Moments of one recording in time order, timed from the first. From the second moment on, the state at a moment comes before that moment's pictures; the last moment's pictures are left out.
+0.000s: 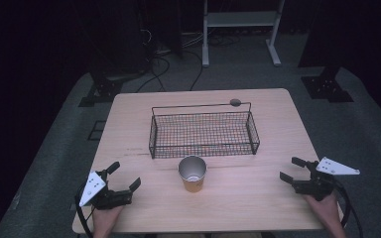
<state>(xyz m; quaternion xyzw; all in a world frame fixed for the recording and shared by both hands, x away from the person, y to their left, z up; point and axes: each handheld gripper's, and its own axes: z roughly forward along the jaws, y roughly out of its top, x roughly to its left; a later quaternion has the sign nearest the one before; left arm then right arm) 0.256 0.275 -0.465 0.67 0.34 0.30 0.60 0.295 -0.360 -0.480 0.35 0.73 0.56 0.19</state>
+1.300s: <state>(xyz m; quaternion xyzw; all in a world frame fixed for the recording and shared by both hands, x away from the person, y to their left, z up) 0.253 0.241 -0.462 0.70 0.28 0.28 0.59 0.294 -0.359 -0.480 0.35 0.73 0.56 0.19</state>
